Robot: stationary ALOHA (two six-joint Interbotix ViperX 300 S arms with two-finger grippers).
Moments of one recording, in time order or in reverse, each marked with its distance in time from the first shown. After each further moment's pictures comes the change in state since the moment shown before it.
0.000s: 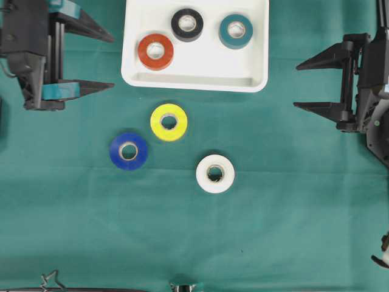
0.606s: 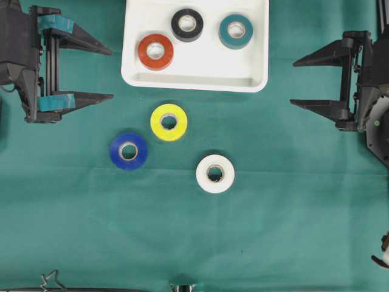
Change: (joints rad) left arm -0.040 -0.031 0.156 0.000 -0.250 -0.066; right arm 0.000 0.005 0.000 0.000 -0.112 0.000
